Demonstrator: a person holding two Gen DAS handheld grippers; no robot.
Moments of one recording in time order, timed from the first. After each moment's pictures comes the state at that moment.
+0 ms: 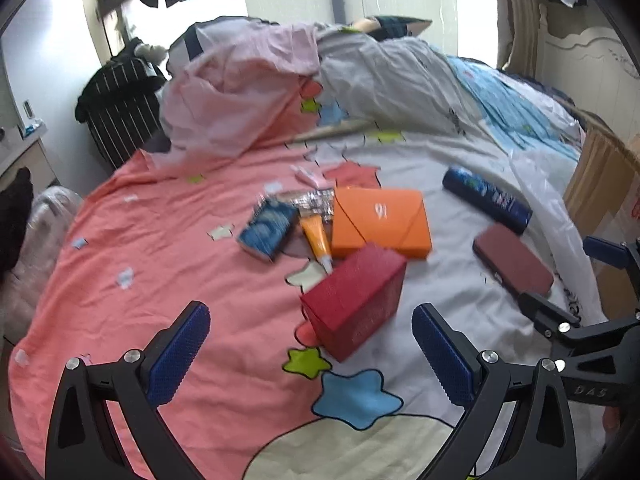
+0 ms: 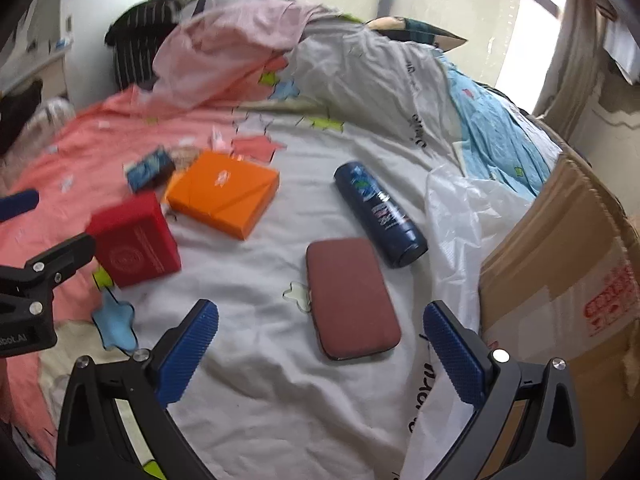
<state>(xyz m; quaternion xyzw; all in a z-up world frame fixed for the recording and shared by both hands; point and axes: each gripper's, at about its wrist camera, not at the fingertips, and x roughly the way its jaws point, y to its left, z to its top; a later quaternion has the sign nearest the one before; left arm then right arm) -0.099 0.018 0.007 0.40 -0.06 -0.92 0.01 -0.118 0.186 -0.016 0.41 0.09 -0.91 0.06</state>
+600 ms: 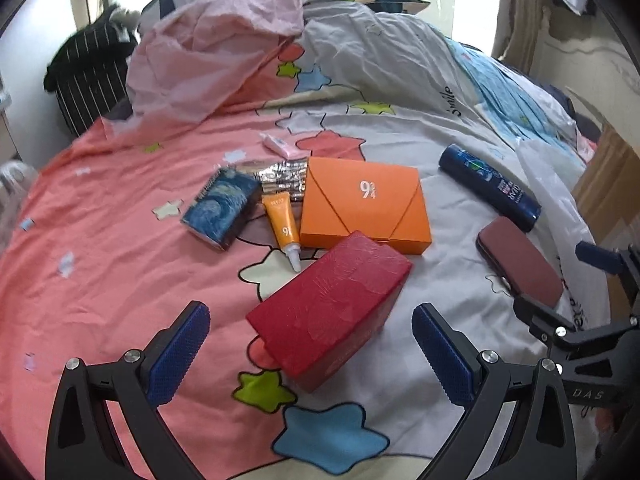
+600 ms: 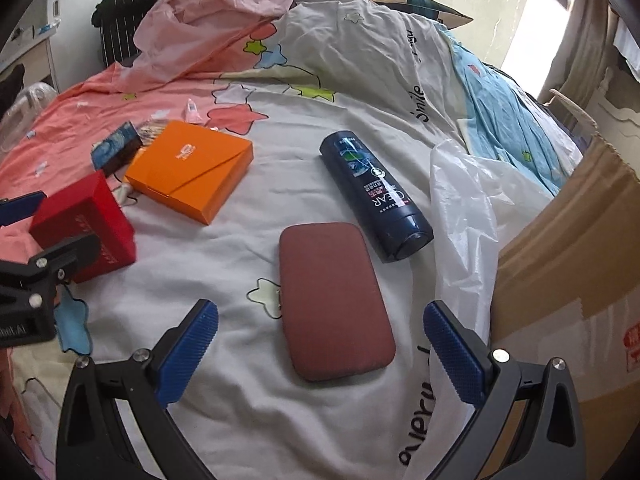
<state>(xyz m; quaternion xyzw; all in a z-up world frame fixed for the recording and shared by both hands) -0.149 0.023 -0.050 0.45 -0.02 -0.89 -0.03 -0.152 0.195 -0.053 0.45 0.12 -0.89 0.05</state>
